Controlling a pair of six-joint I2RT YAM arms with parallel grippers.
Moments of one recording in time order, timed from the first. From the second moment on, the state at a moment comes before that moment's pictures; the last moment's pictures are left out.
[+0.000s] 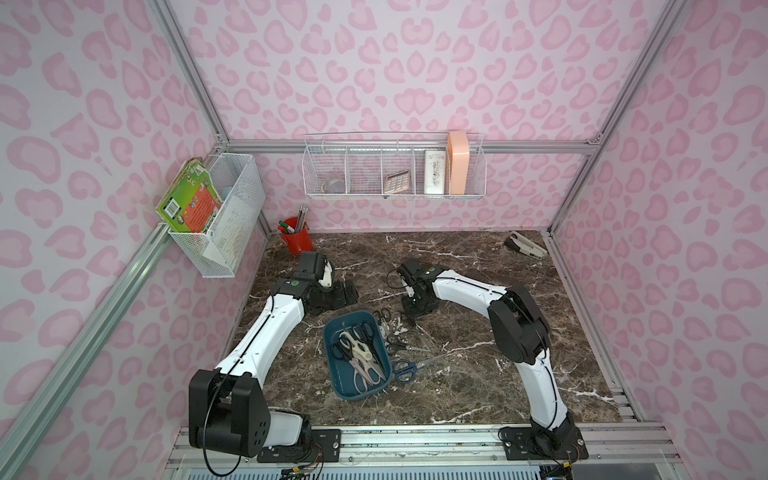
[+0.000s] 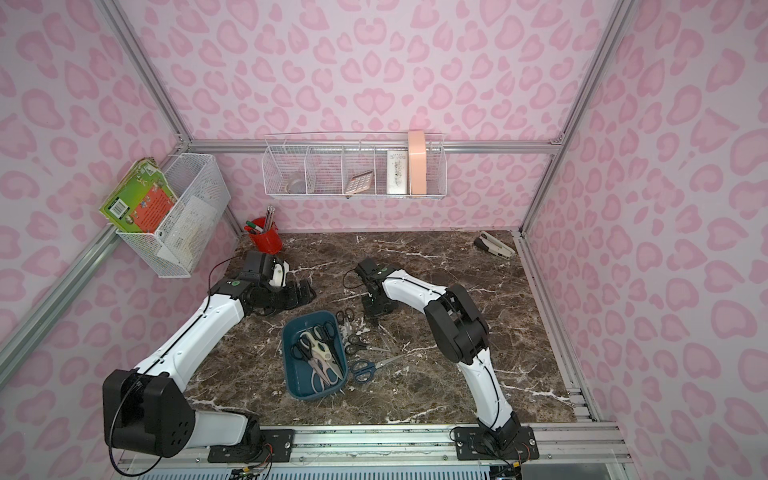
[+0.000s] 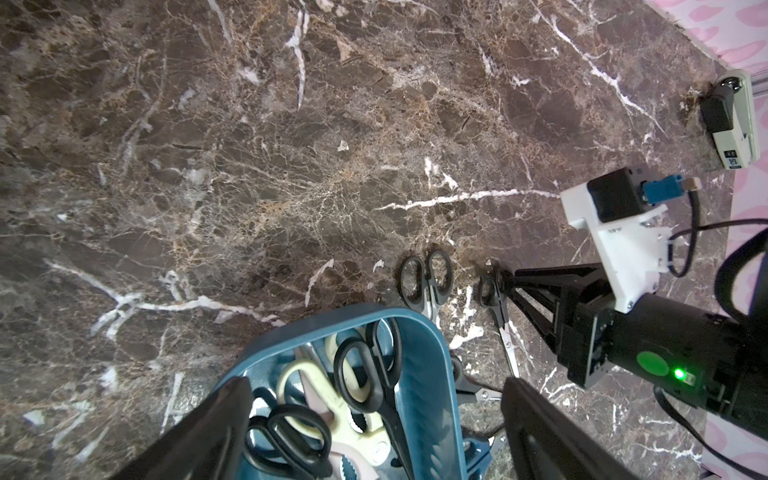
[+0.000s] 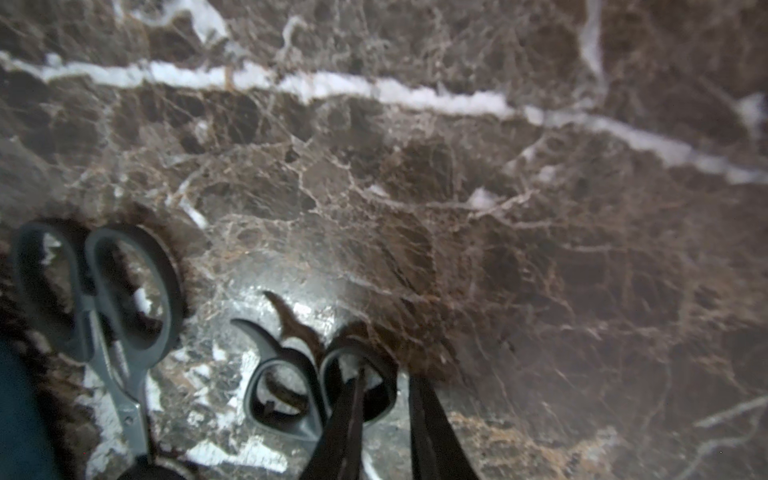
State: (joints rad) left arm -0.15 1.38 1.10 -0.74 0.22 -0.46; right arm 0.74 2.21 1.71 -0.81 0.00 0.33
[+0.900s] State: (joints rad) left arm -0.14 1.34 1.08 -0.74 0.21 -0.45; right arm 0.72 2.27 1.76 -0.87 -0.01 0.32
